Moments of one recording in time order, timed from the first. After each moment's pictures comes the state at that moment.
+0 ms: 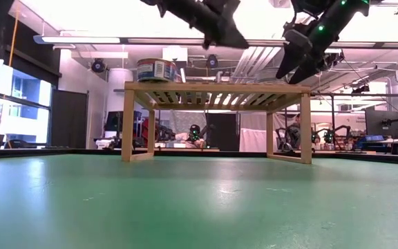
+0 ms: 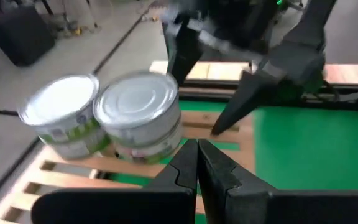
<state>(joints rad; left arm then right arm) 0.26 1.88 1.65 -0.18 -0.03 0.15 -0.51 1.07 0.93 -0.64 0.13 0.12</state>
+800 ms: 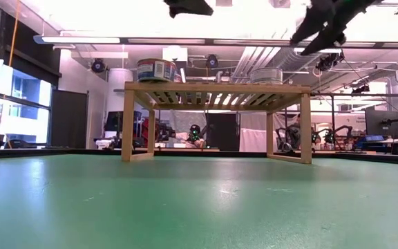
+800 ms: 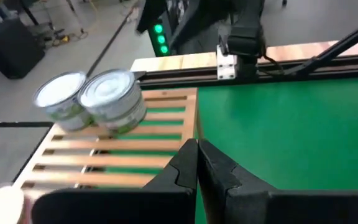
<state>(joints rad) 0.13 1.53 1.44 -0.35 -0.11 0.19 -0.40 0.83 0.93 -0.66 0.24 0.13</state>
